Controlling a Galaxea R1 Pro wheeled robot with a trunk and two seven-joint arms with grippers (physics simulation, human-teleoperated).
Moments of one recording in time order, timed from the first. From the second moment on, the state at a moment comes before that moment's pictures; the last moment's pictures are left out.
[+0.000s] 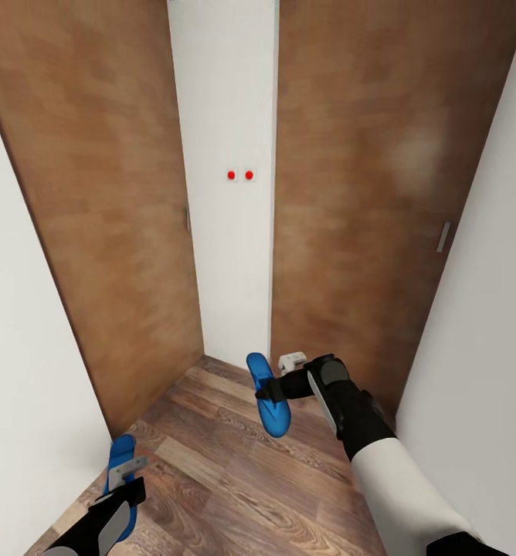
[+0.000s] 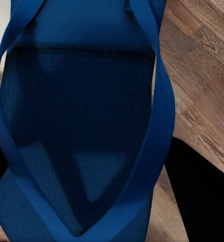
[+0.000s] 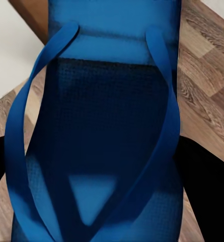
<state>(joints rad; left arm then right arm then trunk) -0.52 0.08 0.05 -0.32 0.33 0.06 0.21 -0.76 0.16 0.16 -0.95 0.17 0.96 0.47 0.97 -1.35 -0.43</state>
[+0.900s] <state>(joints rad) -0.52 0.08 0.05 -0.32 0.33 0.06 0.21 -0.76 0.15 0.16 -0.95 0.17 0.96 0.47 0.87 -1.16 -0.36</state>
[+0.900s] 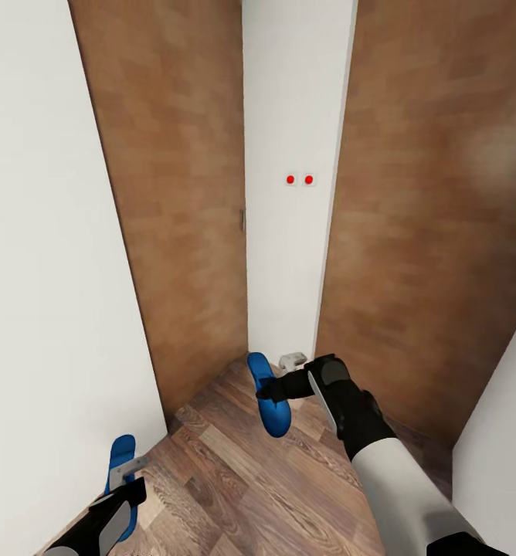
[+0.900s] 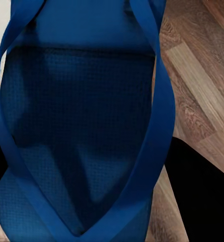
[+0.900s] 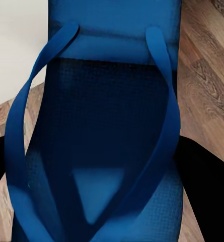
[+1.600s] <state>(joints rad) -0.51 0.08 0.05 -0.25 0.33 0.05 0.20 -0.60 0.13 0.15 -0.95 0.18 0.90 0.47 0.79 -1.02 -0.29</state>
